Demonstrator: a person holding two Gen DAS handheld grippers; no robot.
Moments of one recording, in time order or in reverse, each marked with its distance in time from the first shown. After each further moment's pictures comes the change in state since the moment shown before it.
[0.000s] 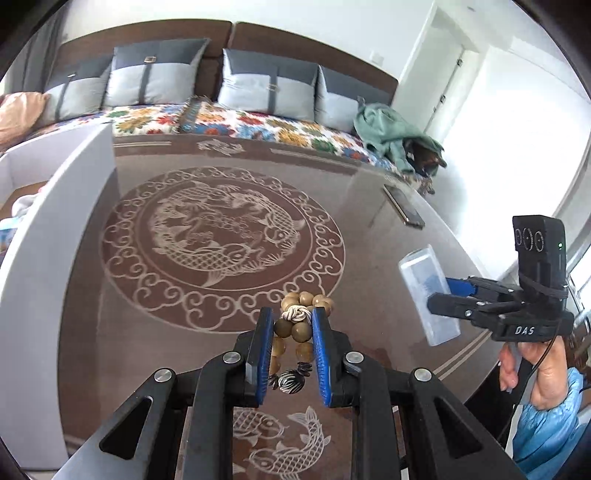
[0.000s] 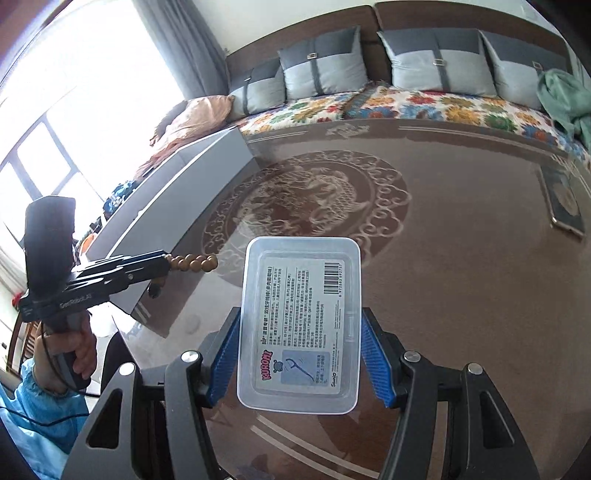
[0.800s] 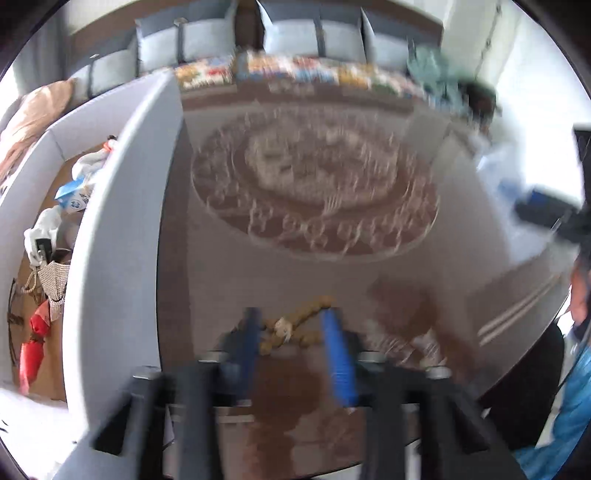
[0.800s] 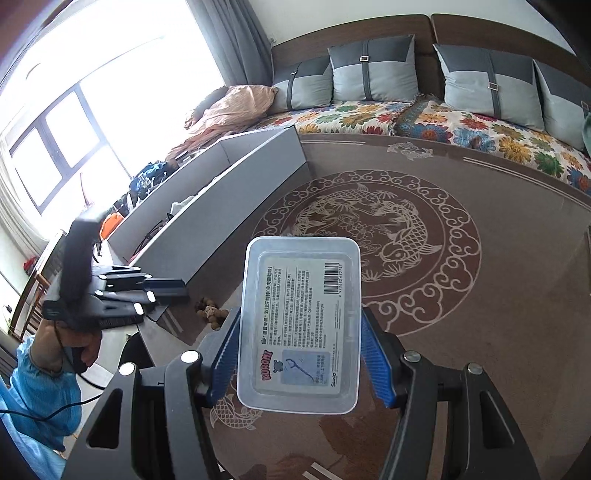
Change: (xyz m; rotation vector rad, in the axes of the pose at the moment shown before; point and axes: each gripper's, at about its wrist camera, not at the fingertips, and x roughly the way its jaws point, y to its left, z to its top) left arm 0.009 0.070 -0.018 0.096 0.295 0.265; right arm 0.029 0.056 0.038 -0.120 0.013 0.077
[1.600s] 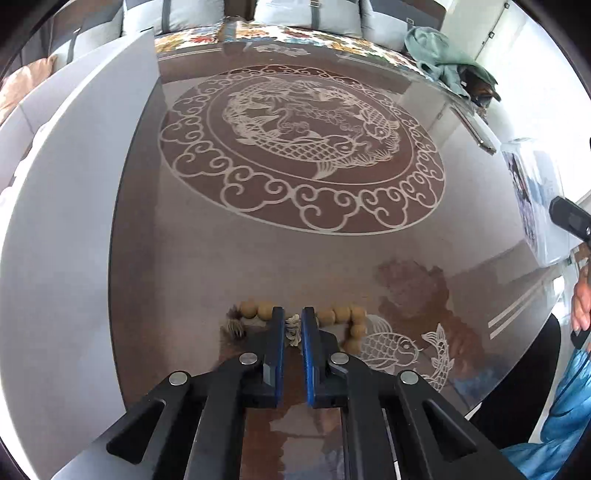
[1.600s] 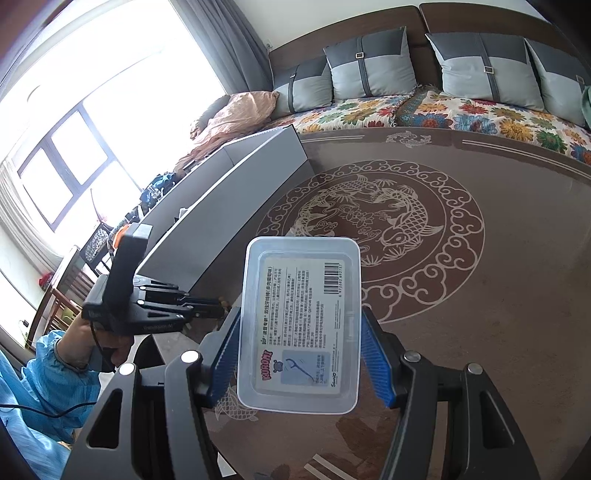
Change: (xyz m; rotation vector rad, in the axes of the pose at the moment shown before) left arm 0.039 -0.002 -0.002 -0.035 0.082 -0.096; right arm -0.002 -0.020 -0.018 0.062 -0.018 0.070
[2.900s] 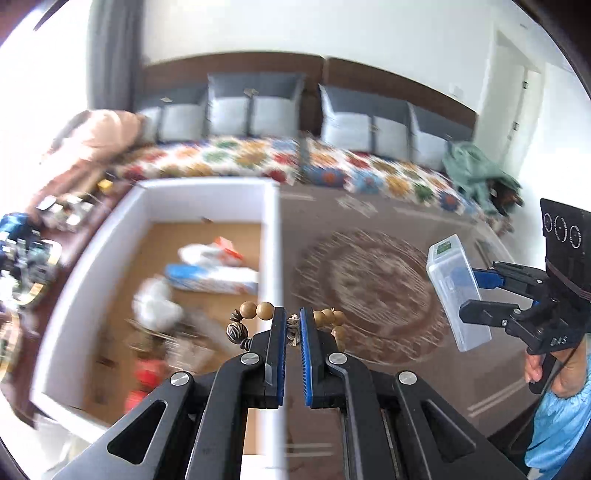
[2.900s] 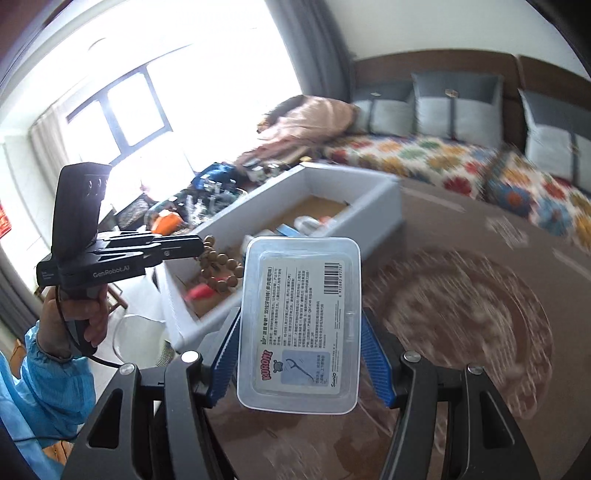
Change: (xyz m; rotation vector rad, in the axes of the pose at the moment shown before) left arm -0.213 0.106 0.019 -0.180 -0.446 0.187; right arm 0.057 0.141 0.114 -0.282 -0.018 0.151
